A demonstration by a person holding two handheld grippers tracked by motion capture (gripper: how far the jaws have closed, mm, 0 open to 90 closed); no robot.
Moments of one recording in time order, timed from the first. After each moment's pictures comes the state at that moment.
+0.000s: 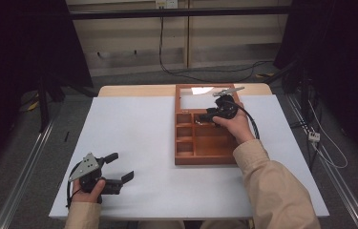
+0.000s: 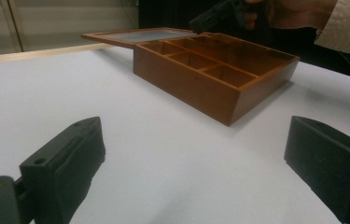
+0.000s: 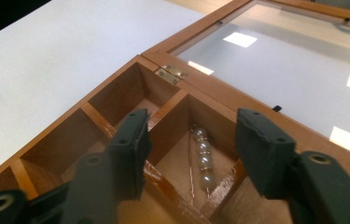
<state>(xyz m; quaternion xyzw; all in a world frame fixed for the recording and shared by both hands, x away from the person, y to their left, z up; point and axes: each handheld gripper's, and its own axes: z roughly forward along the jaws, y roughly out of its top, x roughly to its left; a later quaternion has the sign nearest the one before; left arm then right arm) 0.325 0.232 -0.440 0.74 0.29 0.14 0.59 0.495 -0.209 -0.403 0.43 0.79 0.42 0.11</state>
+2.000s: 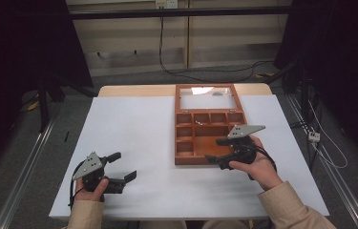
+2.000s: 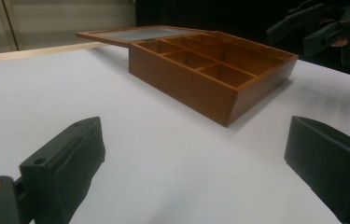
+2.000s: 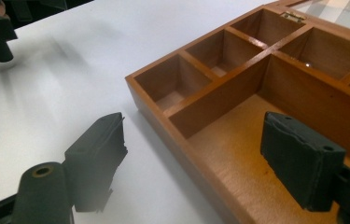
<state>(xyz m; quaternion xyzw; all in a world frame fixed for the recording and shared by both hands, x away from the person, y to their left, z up) 0.327 0.225 -0.441 0.75 0.29 0.14 0.58 0.351 -0.219 -0.400 0.33 0.82 0.46 0.09</state>
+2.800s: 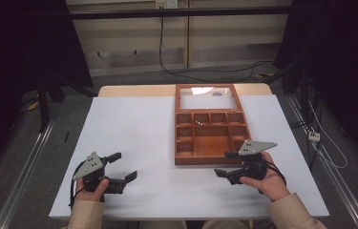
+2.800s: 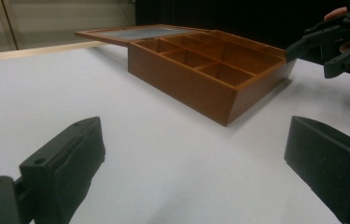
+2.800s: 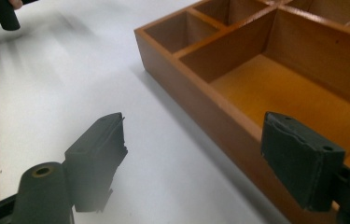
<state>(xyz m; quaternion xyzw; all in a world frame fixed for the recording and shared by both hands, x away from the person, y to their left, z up) 0.327 0.224 -0.441 0.75 0.29 0.14 0.58 0.318 -0.243 -0.426 0.33 0.82 0.47 0.10</state>
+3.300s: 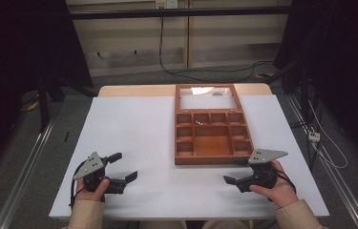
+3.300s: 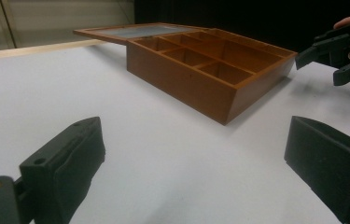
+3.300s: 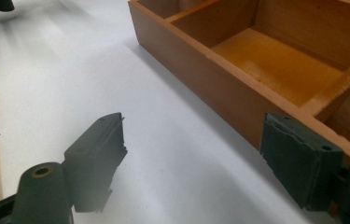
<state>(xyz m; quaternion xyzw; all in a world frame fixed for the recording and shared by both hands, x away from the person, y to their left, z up) 0.327 0.223 -0.441 0.75 0.29 0.14 0.58 0.298 -0.267 -0.438 0.33 0.82 0.46 0.11</state>
